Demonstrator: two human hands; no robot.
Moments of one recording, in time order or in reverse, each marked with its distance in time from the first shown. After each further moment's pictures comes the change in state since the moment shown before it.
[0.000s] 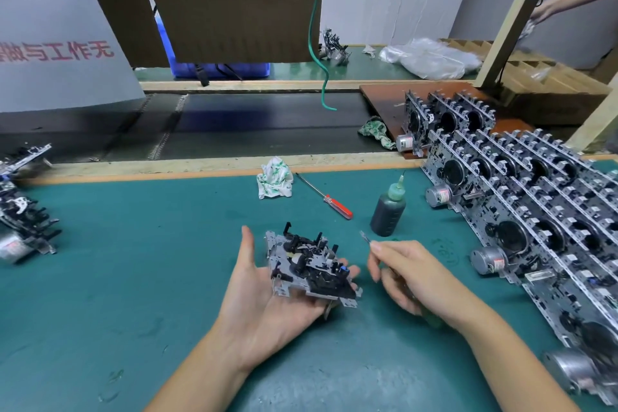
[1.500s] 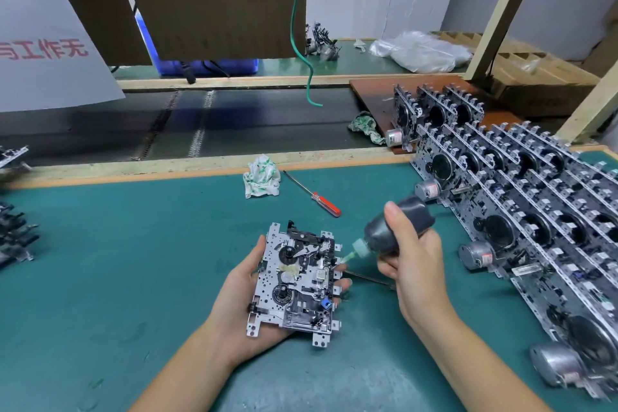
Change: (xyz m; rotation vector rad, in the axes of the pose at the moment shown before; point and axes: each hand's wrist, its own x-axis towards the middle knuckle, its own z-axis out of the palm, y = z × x) left_hand 0.013 0.002 -0.016 0.266 -0.068 -0.107; right_hand 0.007 -0.013 0.022 0.648 0.662 -0.174
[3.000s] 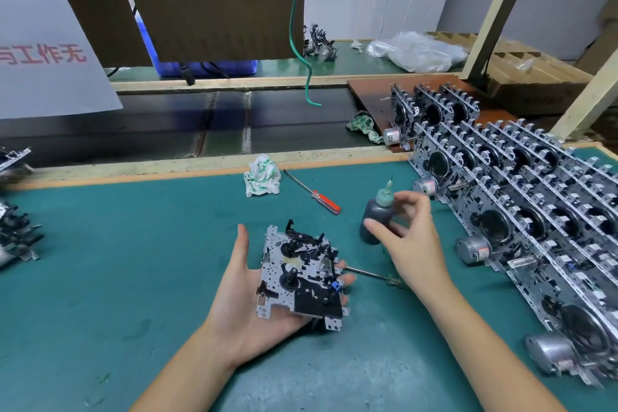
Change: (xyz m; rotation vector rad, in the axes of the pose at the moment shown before) left_hand -0.007 -0.004 0.002 -0.040 -0.201 0.021; right_hand 0.024 0.011 -0.021 -0.523 -0.060 -0.223
